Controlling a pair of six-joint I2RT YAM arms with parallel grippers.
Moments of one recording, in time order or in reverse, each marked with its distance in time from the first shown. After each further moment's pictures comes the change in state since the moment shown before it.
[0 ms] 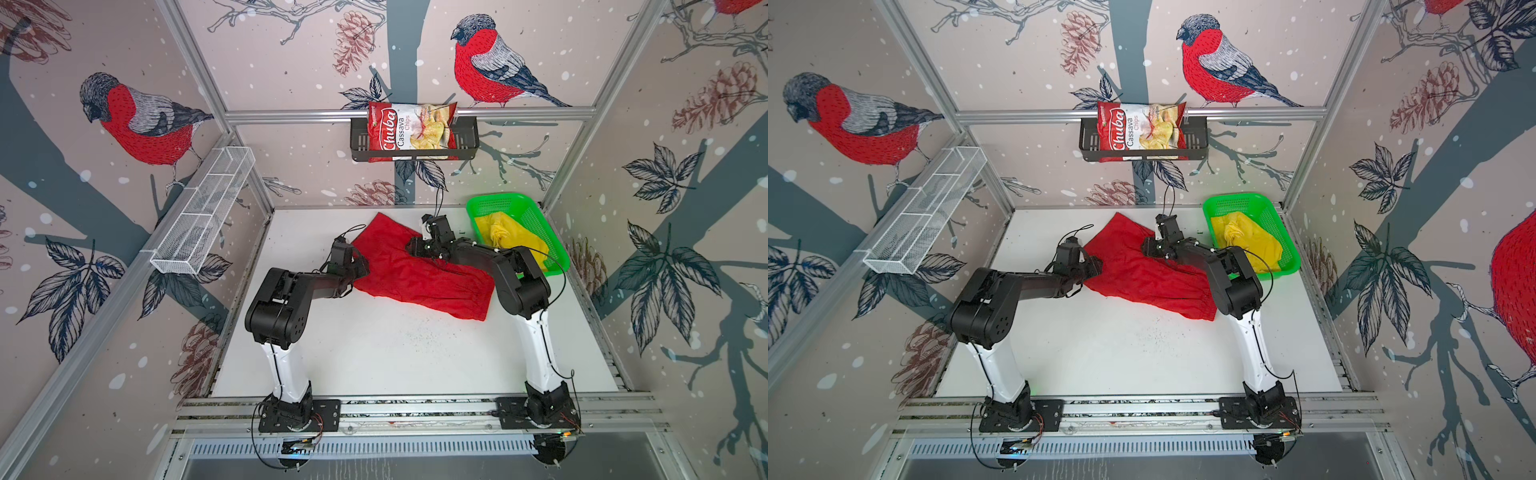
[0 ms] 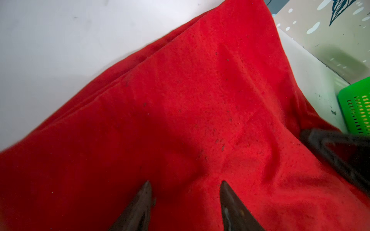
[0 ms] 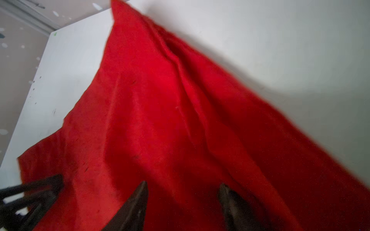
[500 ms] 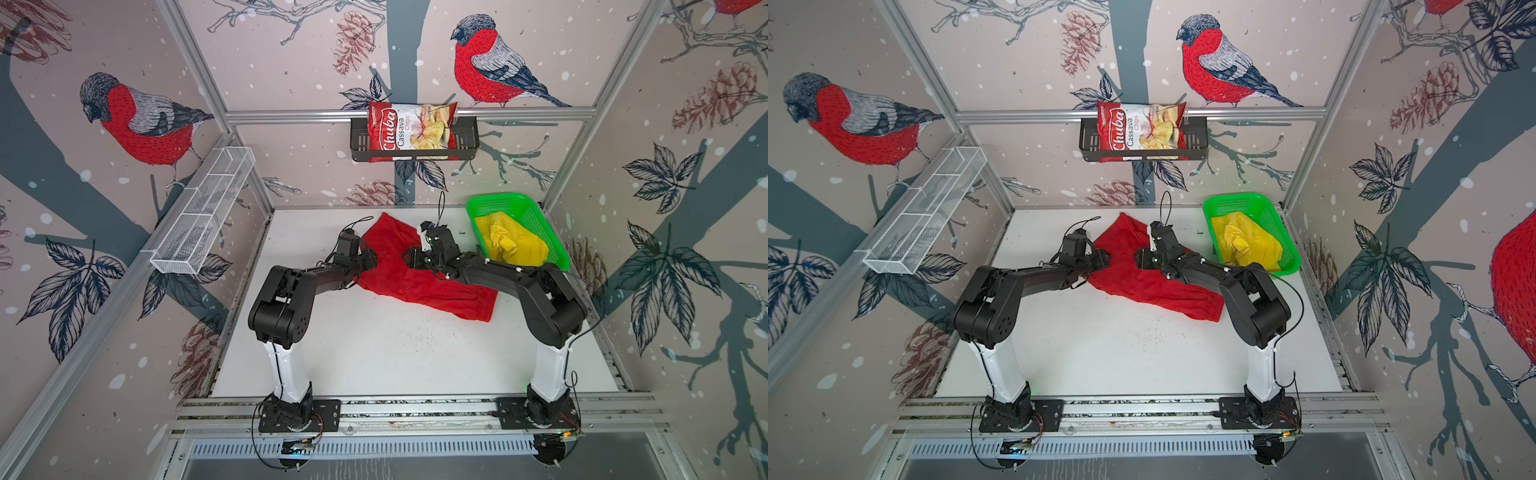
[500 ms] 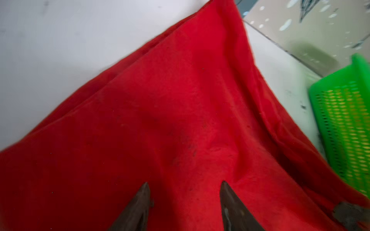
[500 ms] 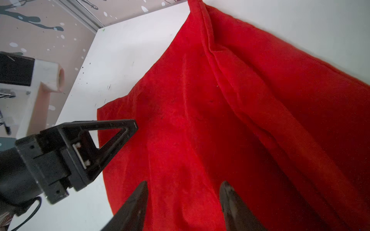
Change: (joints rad) left arm -0.040 0.024 0.139 -0.100 0.062 -0.003; right arm 0.150 -0.350 -0.366 0.089 0.077 0.064
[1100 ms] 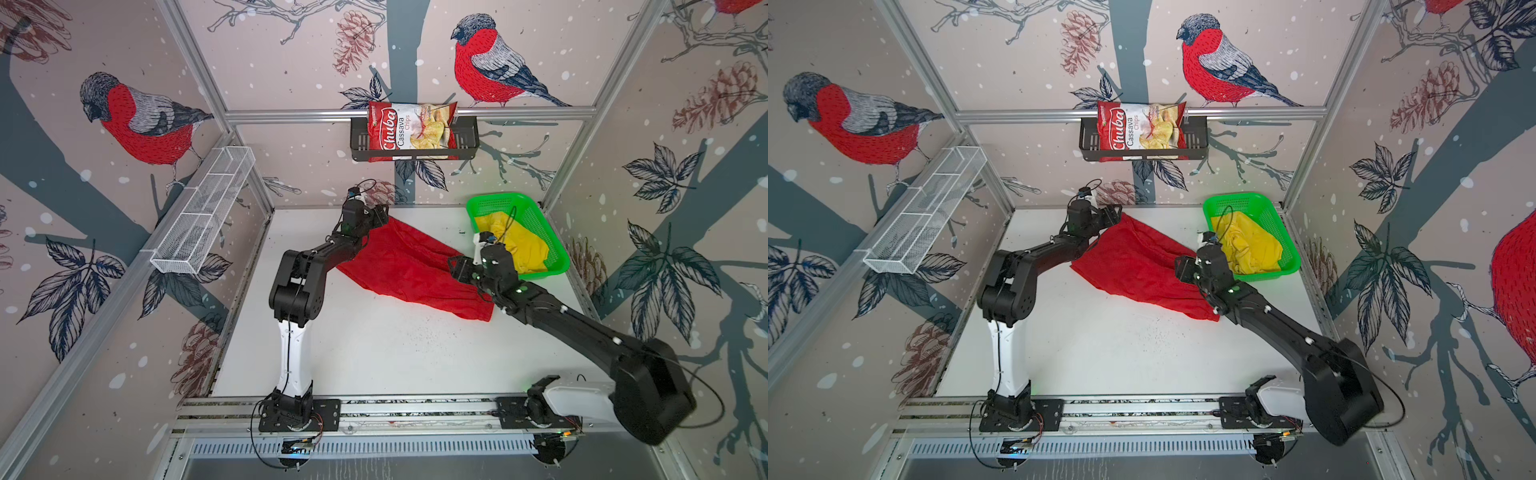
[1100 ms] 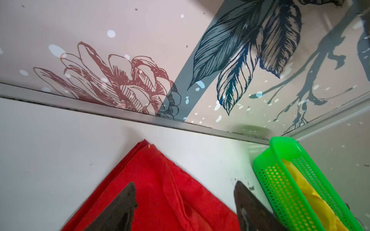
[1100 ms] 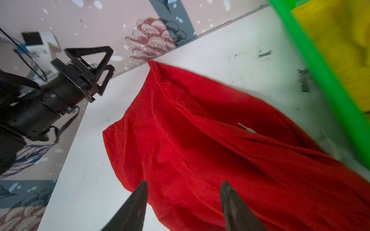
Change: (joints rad) left arm 0.009 0.164 0.392 0.190 0.011 0.027; right arm -0.063 -0.634 -0.473 -0.048 0.190 0.123
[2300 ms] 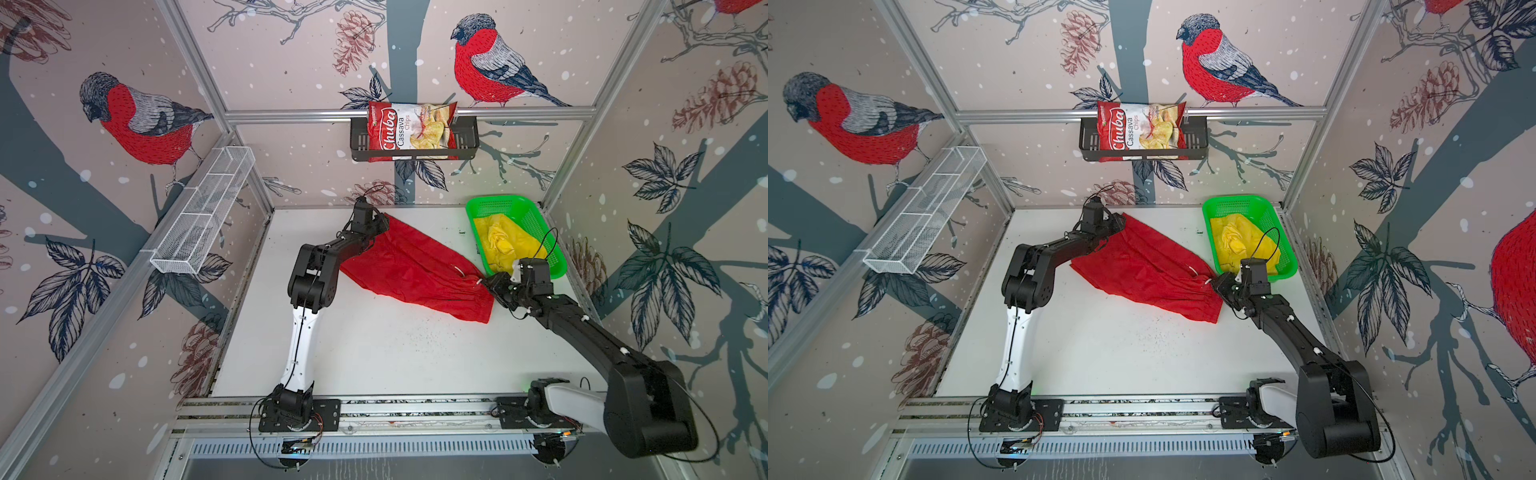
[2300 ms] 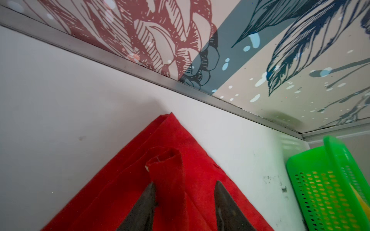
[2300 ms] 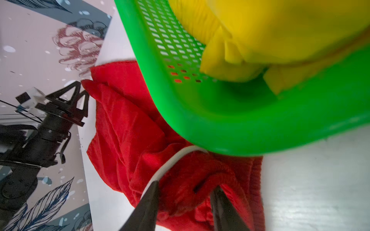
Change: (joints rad) left arm -0.011 0.303 0.306 -0.173 0.016 -0.110; right arm -0.435 -0.146 -0.209 -0.144 -0.328 0.229
